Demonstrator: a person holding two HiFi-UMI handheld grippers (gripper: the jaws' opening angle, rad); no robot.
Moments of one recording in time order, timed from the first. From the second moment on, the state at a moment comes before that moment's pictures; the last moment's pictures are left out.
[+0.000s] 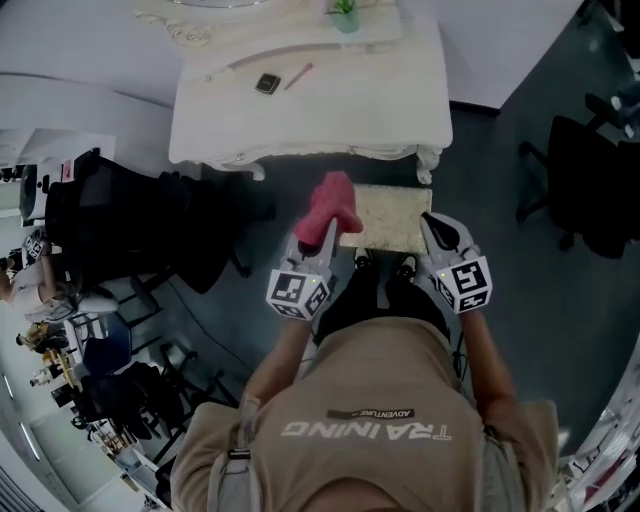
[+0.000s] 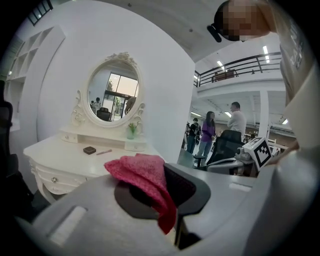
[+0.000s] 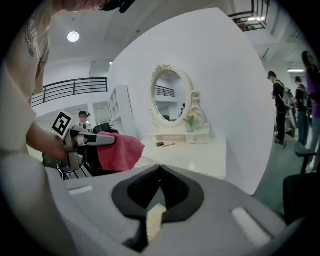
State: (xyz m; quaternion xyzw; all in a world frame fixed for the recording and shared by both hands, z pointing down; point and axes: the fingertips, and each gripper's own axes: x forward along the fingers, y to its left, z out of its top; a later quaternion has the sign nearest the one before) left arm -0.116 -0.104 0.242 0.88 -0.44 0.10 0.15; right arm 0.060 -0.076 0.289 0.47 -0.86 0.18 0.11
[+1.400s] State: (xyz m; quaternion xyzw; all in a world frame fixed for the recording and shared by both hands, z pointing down) left arm -0.167 -0.155 0.361 0.91 -0.33 0.19 0.16; right arm 0.012 -0.109 0.355 0.57 -0.78 0.22 0.16
